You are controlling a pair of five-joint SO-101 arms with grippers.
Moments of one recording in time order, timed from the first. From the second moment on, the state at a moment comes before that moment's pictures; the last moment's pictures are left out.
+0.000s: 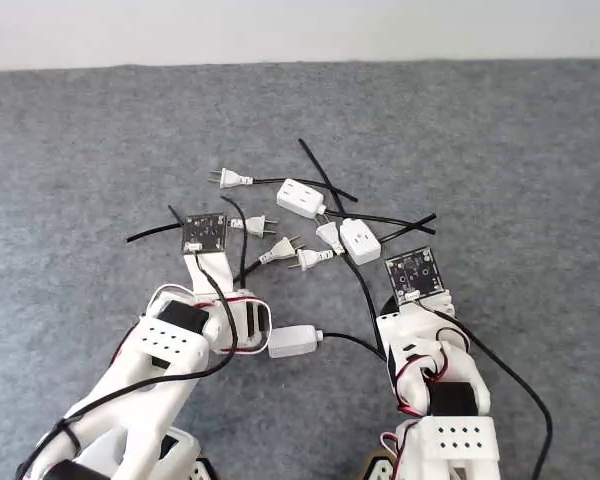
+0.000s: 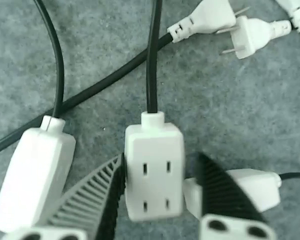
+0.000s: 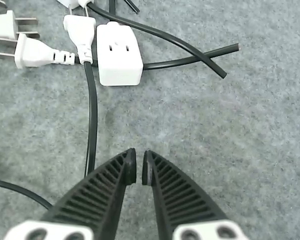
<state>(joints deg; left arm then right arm) 16.0 -29.4 65.8 48.0 28.5 -3.4 -79.6 93.4 36.9 16.2</state>
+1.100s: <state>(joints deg) 2.9 -25.1 58.5 50.0 23.4 2.9 -77.7 70.7 50.8 -0.4</state>
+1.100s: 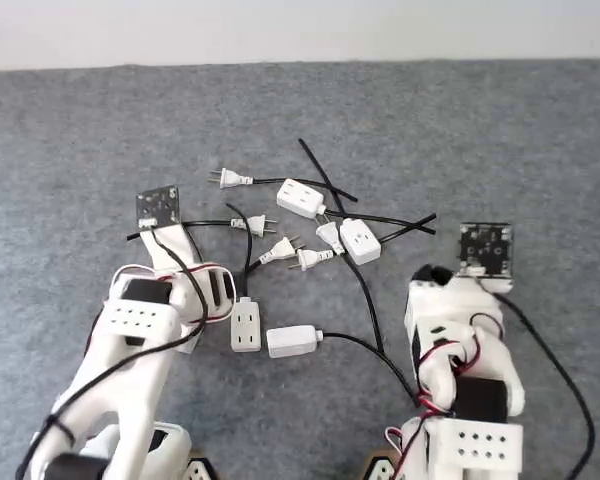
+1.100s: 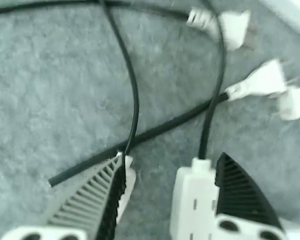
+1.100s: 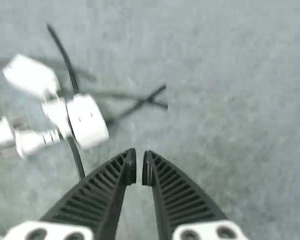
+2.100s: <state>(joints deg) -10.4 -5.2 43.3 49.8 21.6 -20.3 -14.9 44.0 42.3 -5.2</state>
